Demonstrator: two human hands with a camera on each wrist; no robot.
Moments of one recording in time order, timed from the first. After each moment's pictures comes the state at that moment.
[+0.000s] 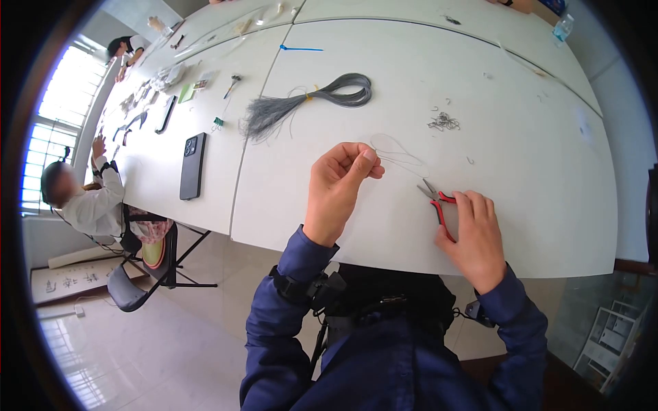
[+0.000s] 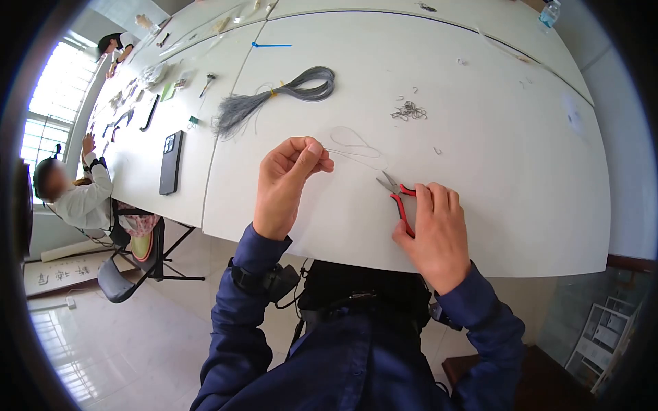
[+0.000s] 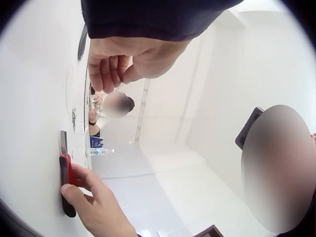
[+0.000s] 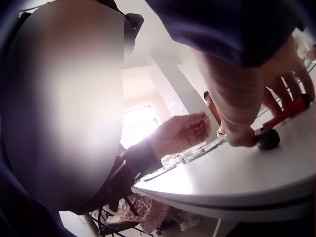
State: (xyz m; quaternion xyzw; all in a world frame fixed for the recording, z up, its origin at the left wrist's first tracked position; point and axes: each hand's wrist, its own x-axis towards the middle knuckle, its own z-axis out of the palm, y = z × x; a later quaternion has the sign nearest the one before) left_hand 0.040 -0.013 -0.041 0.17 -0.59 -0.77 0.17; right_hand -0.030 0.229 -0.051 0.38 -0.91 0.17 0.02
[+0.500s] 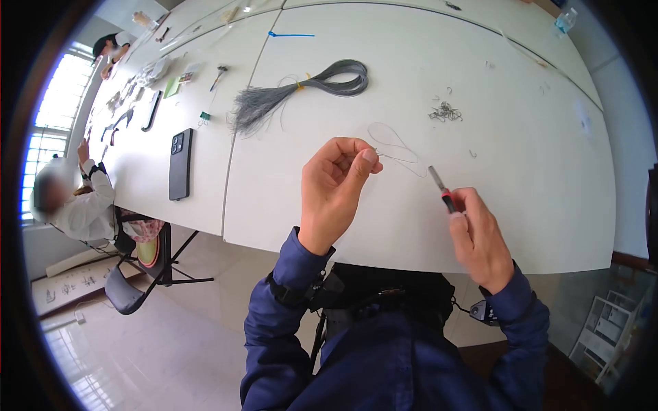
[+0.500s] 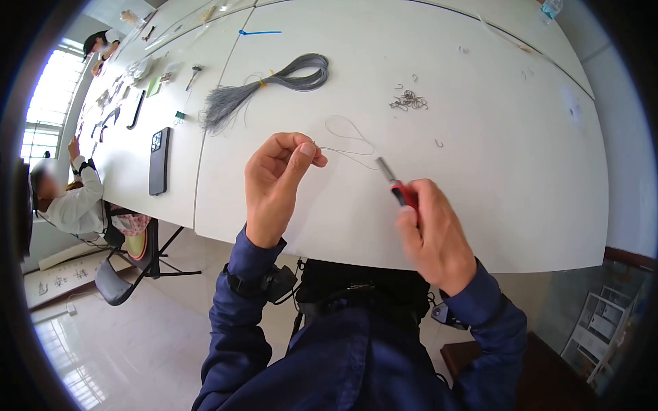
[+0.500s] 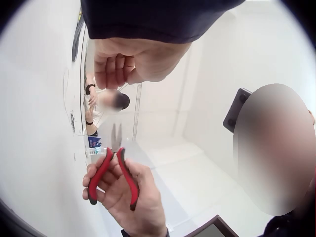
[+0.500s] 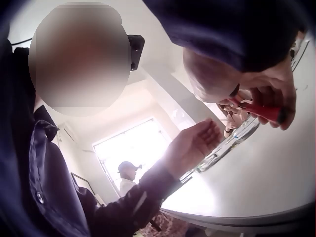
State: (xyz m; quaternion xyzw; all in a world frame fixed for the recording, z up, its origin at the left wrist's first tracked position) left_hand 0.044 -0.008 -0.031 0.18 -0.63 -0.72 0.20; right_hand -0.035 0.217 -0.012 0.28 -0.84 0.39 -0.23
